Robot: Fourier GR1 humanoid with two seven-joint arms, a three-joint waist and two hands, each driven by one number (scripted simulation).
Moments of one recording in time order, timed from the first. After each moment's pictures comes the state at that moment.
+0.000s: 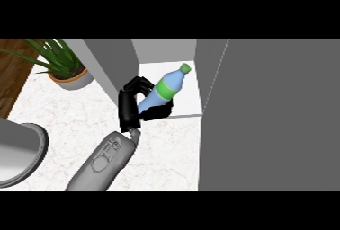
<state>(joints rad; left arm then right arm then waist) -0.51 0.06 -0.40 -1.08 0.09 0.86 -0.11 0.50 -0.06 0.26 -2.08 -0.27 0.31 -0.13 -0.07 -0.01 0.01</state>
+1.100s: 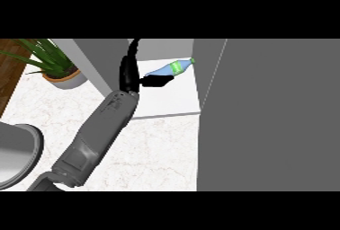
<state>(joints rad) -0.95 0.06 -0.22 -0.46 0.11 0.71 -0.25 0.50 -0.05 0.26 -2.06 -0.26 0.31 -0.16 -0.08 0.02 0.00</state>
